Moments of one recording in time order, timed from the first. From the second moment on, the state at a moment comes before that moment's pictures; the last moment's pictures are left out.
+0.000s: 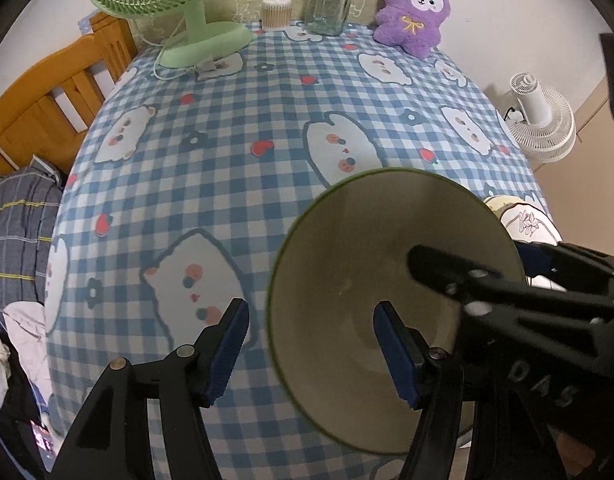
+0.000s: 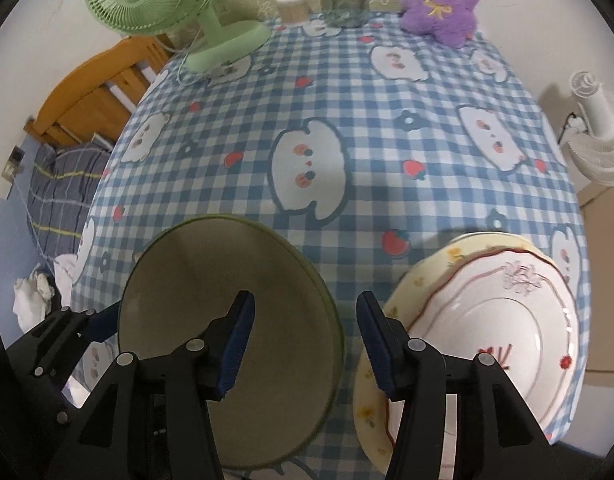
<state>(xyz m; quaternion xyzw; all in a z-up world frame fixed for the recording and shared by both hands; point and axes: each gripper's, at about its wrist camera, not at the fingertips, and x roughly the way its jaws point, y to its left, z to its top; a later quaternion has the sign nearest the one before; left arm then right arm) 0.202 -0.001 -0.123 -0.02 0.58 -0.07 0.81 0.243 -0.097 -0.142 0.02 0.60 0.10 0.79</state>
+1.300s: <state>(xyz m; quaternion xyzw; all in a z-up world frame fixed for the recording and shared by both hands) 0.203 -0.005 -0.136 -0.03 0.58 -0.08 0.81 0.243 -0.092 -0.171 0.04 0.63 0.10 0.77</state>
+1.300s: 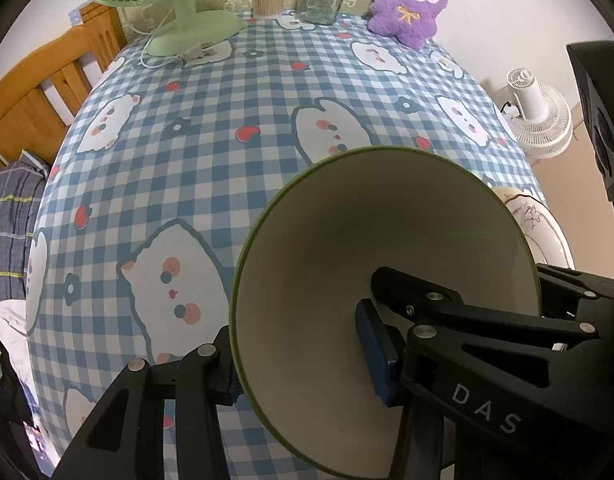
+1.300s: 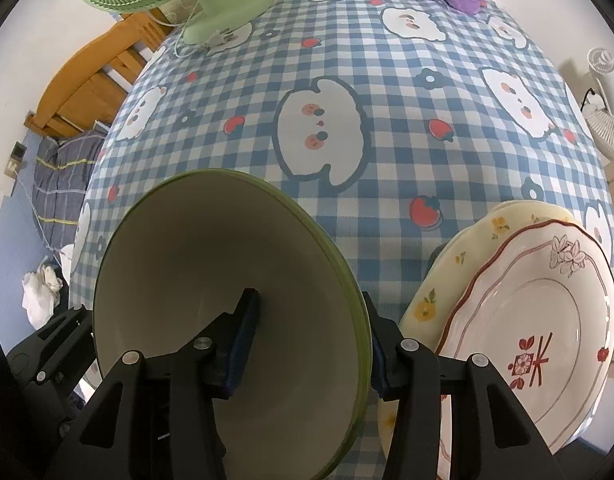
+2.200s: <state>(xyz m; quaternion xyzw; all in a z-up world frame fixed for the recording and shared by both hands) 0.196 -0.001 -0.085 -0.02 0.55 -0.11 0.83 0.226 -0.086 -0.109 0.04 0.59 0.06 0.80</state>
